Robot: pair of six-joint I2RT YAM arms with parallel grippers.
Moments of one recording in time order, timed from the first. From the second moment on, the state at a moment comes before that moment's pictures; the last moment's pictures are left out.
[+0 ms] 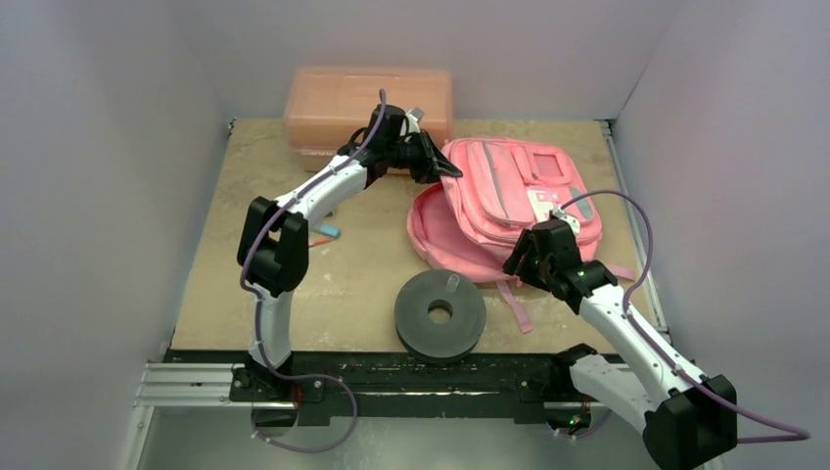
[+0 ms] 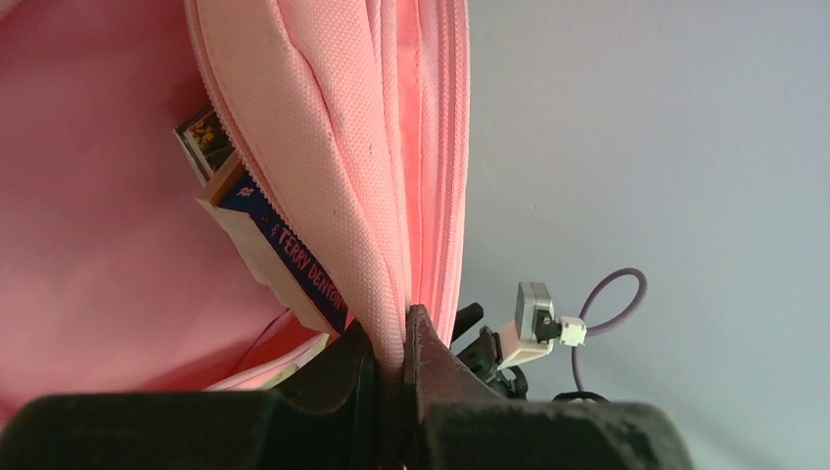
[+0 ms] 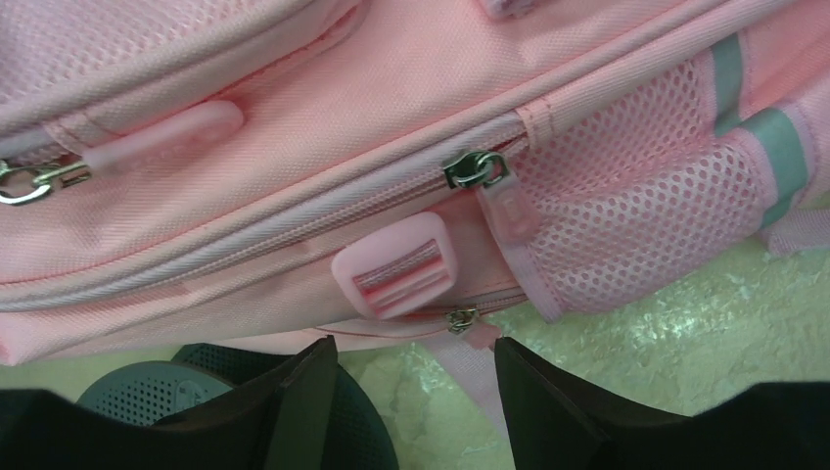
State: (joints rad) left arm -0.50 2.04 1.73 -0.21 0.66 -1.12; right arm 0.37 0.93 0.65 -0.59 0.17 0.71
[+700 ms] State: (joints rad) left arm -0.47 2.05 1.73 -0.21 0.69 -1.15; right arm 0.37 0.99 0.45 -0.23 0.10 0.67
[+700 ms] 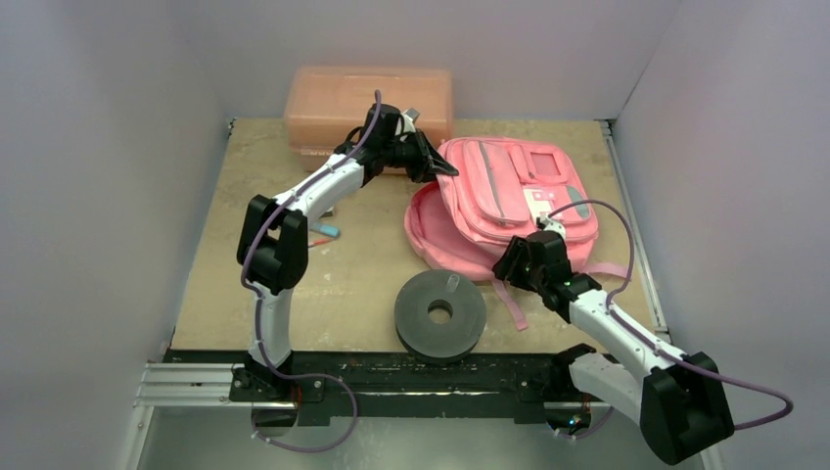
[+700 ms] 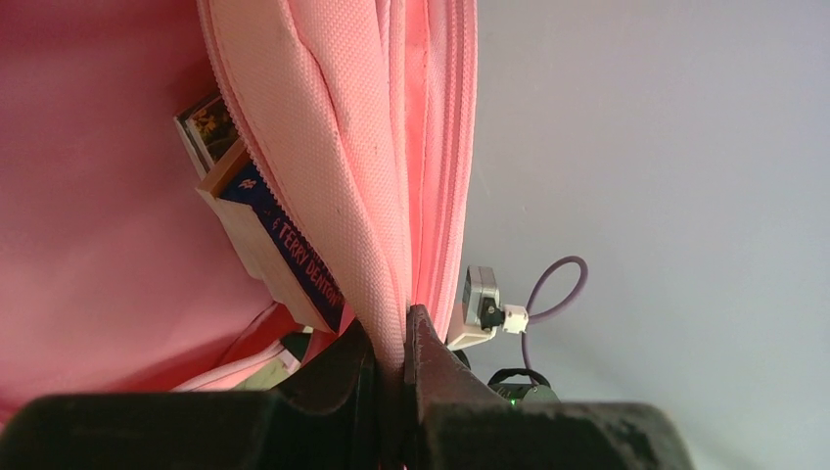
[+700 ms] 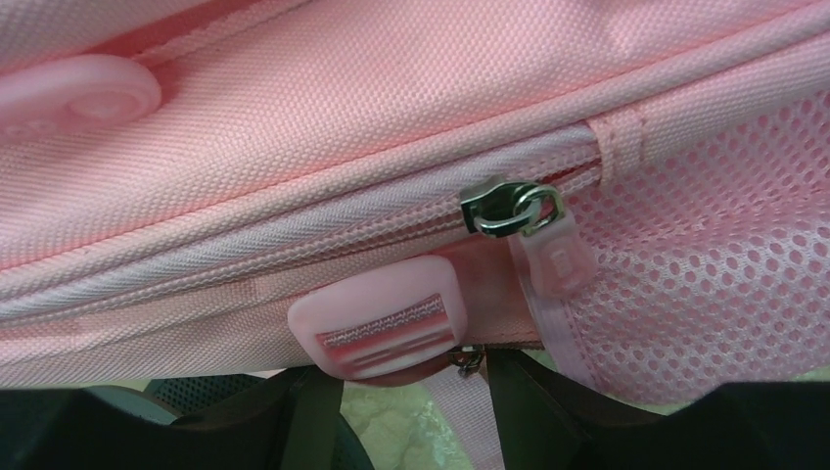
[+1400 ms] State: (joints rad) left arm -0.45 2.02 1.74 -0.32 0.67 -0.87; right arm 0.36 0.97 0.50 -0.30 -0.07 0.66
